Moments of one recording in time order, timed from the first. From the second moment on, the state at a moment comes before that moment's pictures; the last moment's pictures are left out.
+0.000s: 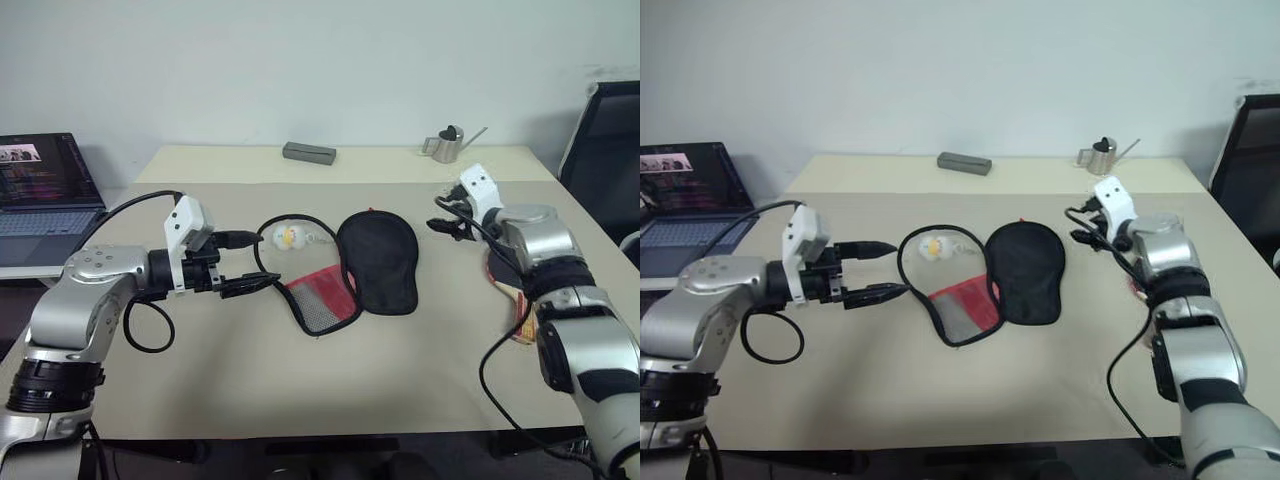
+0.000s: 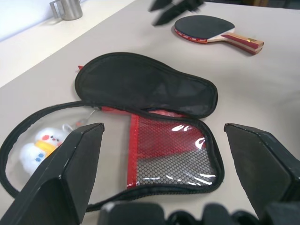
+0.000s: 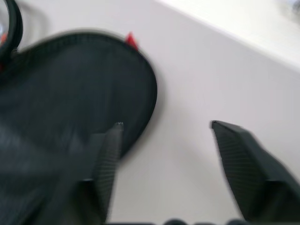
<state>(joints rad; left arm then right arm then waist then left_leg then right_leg) -0.46 0.84 0.08 -0.06 -0.51 0.51 -1.13 -0.92 -0.54 0.02 0.65 -0.01 0.54 0.76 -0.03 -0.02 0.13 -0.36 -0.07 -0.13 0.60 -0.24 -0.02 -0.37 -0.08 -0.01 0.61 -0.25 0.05</state>
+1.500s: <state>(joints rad) -0.82 0.65 -0.17 0.17 -0.39 0.38 -1.44 -0.33 -0.21 -0.41 -0.16 -0.01 0.97 -0.03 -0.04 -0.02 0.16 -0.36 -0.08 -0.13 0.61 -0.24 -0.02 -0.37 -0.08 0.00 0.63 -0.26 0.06</state>
